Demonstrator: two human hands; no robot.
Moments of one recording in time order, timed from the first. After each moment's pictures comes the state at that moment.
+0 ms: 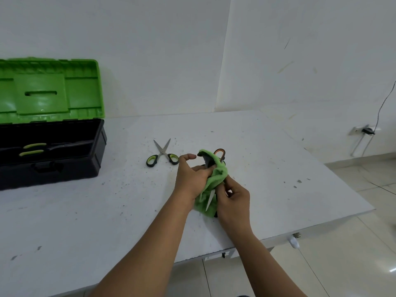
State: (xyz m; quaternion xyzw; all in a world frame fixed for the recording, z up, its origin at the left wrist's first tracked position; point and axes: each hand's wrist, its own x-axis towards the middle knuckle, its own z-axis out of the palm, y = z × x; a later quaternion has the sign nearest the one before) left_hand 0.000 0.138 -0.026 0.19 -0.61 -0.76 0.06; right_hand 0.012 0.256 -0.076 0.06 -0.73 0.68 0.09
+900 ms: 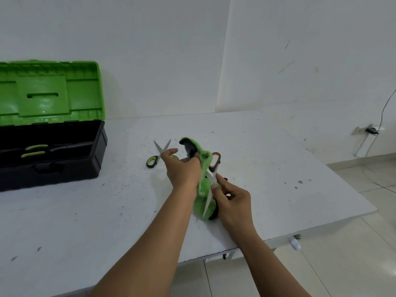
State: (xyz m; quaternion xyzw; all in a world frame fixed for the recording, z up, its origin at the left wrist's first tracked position) left_hand -0.012 0.142 -0.006 0.31 -0.56 -0.74 0.22; right_hand 0.019 0.263 -0.064 0.06 -0.68 0.73 0.01
